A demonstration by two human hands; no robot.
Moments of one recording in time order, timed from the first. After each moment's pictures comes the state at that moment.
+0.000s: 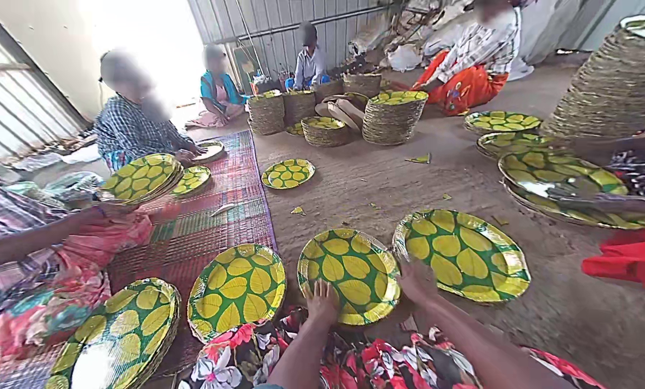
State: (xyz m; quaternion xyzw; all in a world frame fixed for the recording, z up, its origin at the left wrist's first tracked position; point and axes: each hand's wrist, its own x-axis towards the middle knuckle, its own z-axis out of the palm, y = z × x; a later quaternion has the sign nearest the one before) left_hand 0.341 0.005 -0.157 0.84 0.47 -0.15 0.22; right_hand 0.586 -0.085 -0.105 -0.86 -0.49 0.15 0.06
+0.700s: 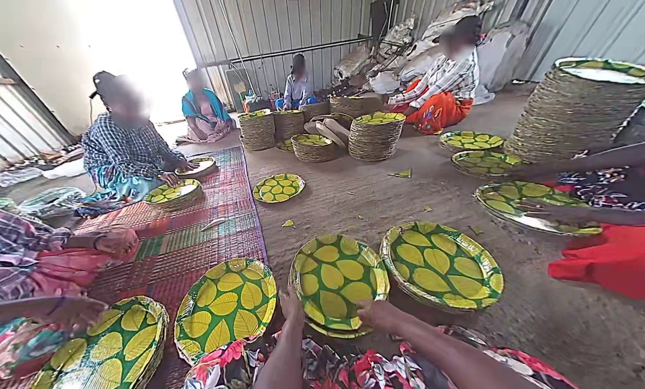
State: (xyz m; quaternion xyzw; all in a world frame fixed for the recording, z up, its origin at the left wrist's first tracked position) left_hand 0.320 0.042 -0.152 0.48 0.67 0.31 0.48; right_hand 0.546 -0.084 -0.129 -0.61 -0.76 0.25 -0.04
